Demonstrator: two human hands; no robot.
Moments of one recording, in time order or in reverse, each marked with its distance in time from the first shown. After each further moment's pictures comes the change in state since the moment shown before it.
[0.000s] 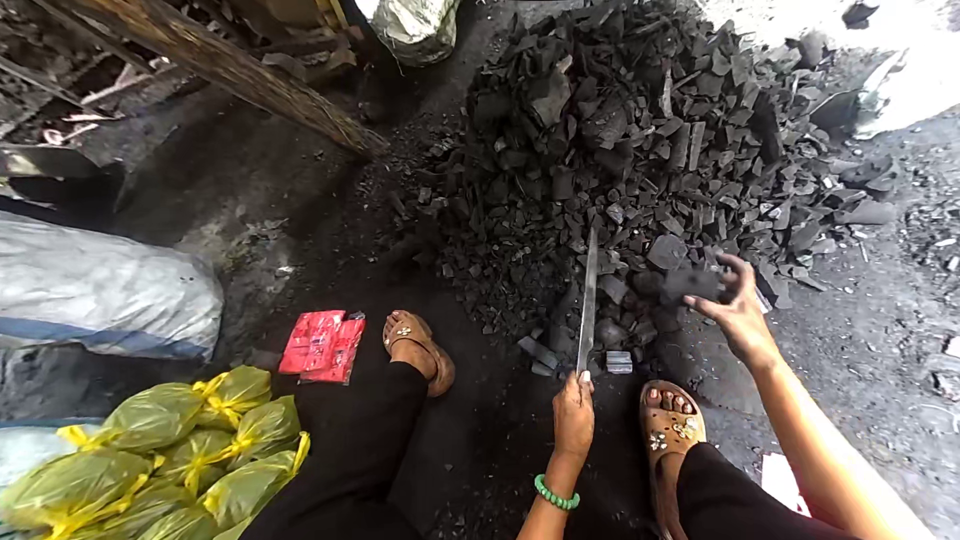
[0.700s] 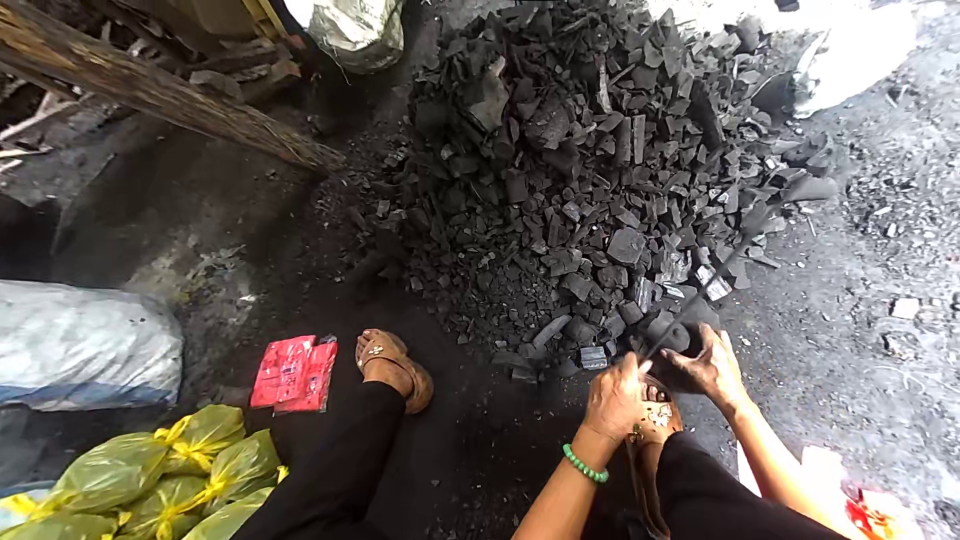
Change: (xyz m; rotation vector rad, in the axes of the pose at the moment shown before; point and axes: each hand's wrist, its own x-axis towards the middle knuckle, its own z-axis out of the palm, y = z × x) left_hand -0.005 0.071 0.056 0.351 -0.204 0.494; right_hand -0.073 0.074 -0.016 -0.477 0.043 0.044
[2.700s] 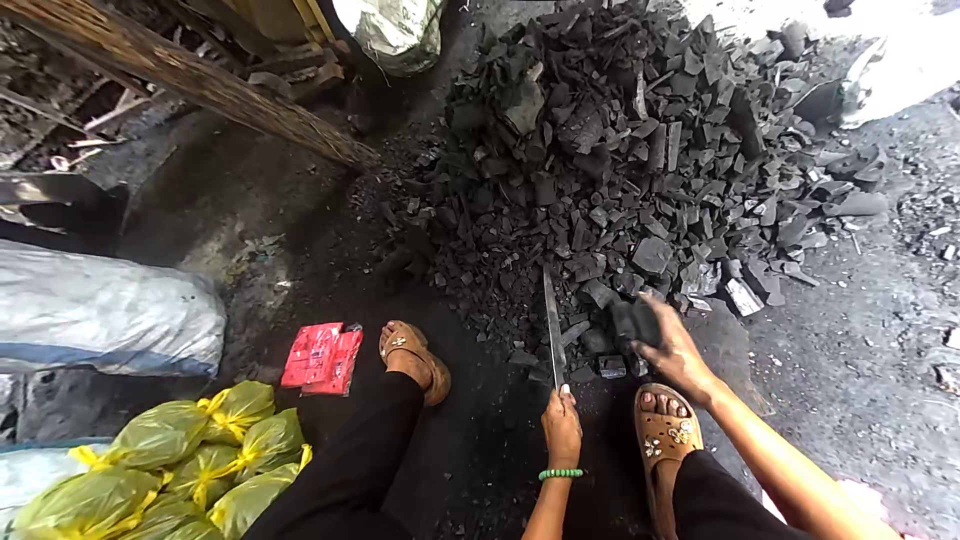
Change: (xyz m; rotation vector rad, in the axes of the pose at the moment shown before) left_hand -0.047 -0.097 0.000 -0.388 0.180 -0.819; right_hand 0.032 -0.086 0.029 0.273 -0.251 -0.336
